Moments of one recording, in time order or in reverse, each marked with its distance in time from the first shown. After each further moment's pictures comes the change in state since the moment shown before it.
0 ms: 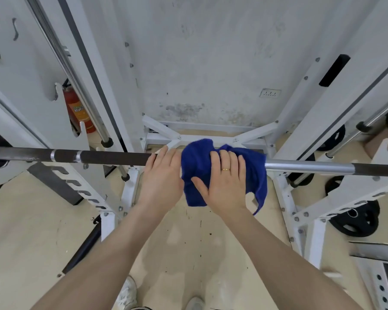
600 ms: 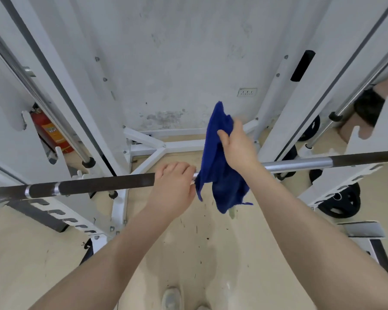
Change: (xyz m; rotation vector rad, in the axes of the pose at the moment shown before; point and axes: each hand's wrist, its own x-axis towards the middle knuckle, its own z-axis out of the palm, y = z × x) left_hand 0.028 0.025 0.007 -0.067 -0.022 0.255; right_hand 0.086 0.047 -0.060 0.682 -0.137 0.448
